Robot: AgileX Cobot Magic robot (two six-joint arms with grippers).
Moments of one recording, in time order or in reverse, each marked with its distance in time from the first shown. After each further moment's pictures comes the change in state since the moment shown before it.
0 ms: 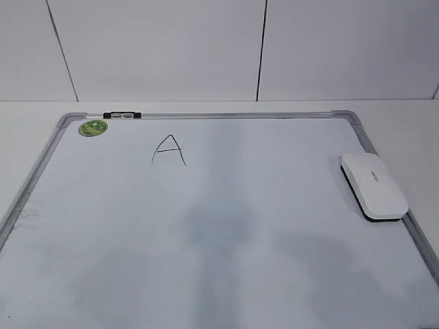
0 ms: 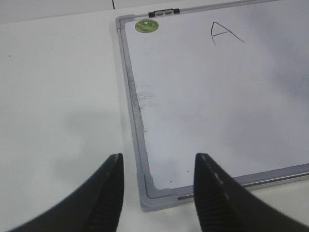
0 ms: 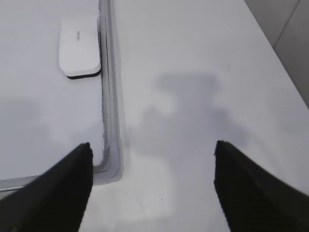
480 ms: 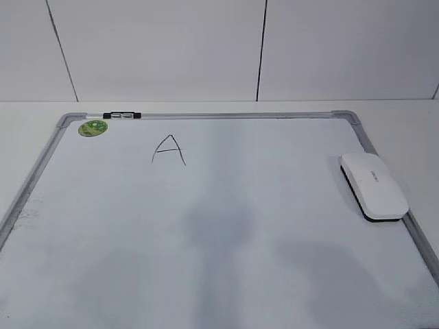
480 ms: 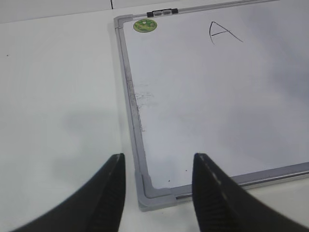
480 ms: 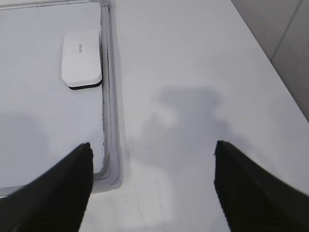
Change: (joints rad) left arm 0.000 -0.001 0.000 -0.002 0.002 0.000; right arm 0.000 -0.053 0.000 -0.003 0.002 0.000
